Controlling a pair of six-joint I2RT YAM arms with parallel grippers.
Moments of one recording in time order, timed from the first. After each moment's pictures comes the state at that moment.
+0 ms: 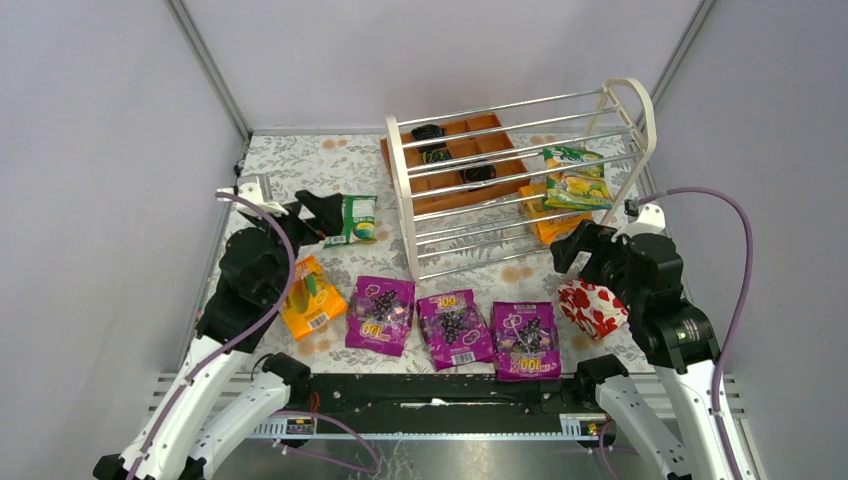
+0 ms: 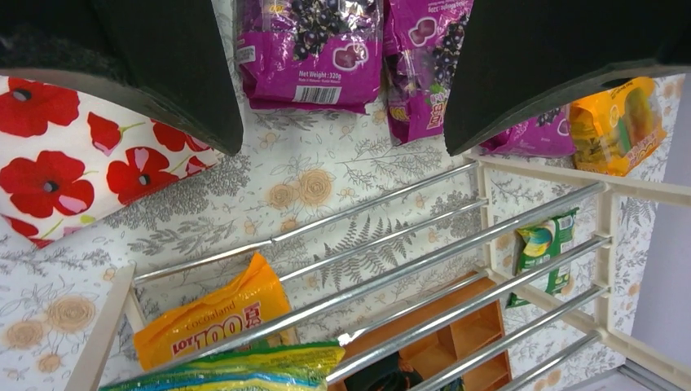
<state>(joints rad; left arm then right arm) -0.45 0.64 0.84 -0.19 -0.32 -0.42 0.25 0.59 0.94 -0.79 0.04 0.44</state>
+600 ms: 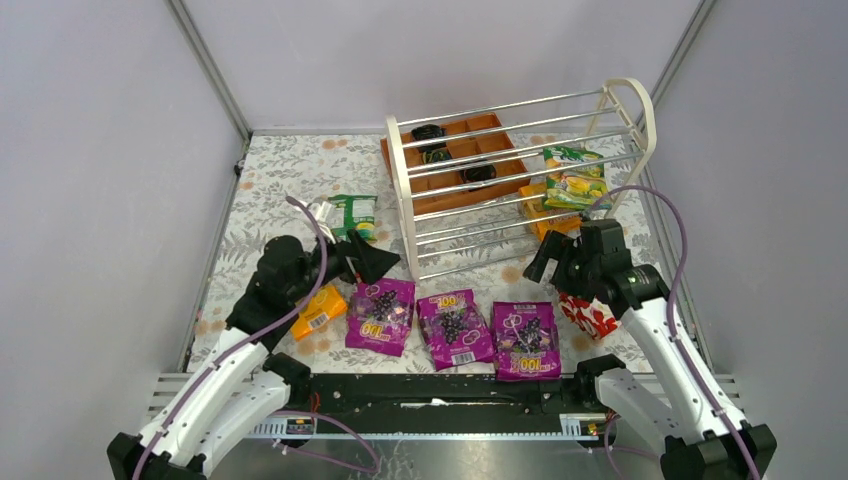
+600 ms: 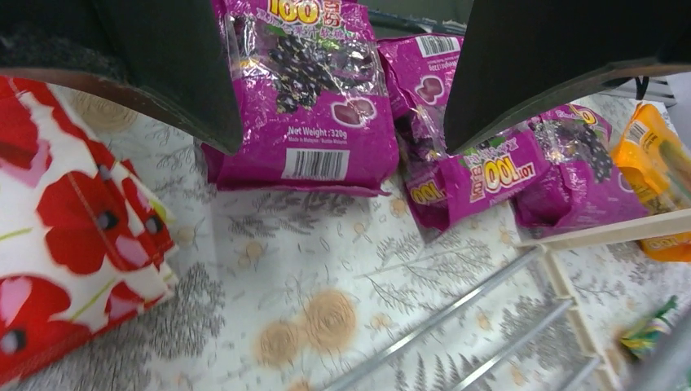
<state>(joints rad) -0.46 0.66 0.61 -0.16 0.32 -0.60 0.25 0.83 0.80 -0.83 -0.10 0.59</state>
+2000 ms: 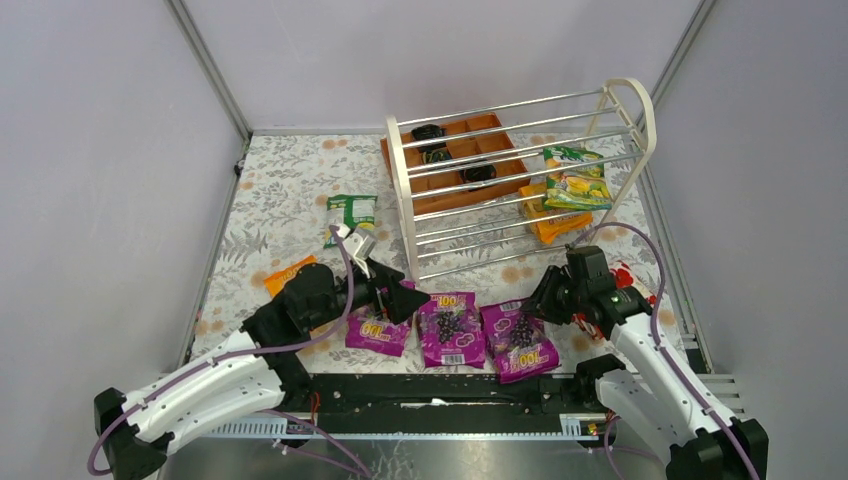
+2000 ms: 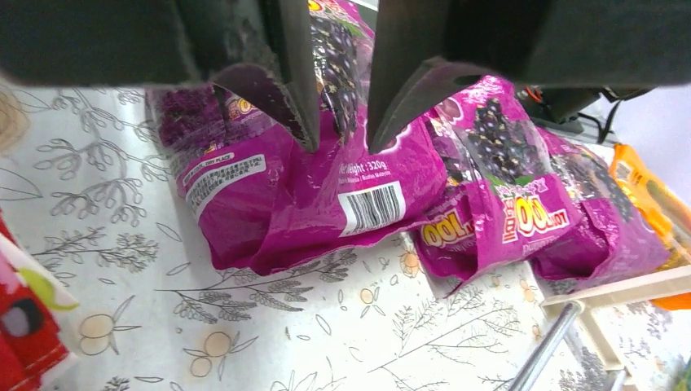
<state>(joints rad) -0.89 0.64 0.53 -0.06 0.13 -0.51 0.30 0.79 0.54 -0.75 -0.23 0.75</state>
